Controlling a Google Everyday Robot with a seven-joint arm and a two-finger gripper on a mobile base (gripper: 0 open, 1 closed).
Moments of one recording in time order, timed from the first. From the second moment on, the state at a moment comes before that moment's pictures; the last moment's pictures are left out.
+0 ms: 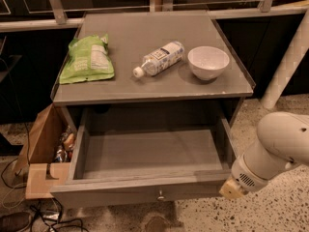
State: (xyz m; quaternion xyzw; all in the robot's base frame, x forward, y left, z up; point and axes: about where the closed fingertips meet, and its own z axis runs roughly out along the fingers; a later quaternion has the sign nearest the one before) arm 0.374 -0.219 0.654 -0.38 0.92 0.11 0.05
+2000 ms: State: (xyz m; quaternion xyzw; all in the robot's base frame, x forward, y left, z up) arm 0.342 -0.273 0.698 -0.31 0.95 0.09 0.05
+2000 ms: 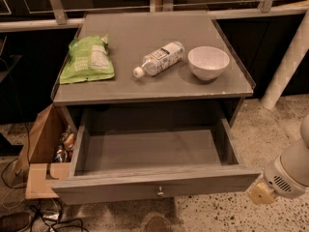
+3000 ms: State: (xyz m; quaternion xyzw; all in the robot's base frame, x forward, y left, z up) arm 0.392 -0.231 0.668 -0.30 0.95 0.12 0.05
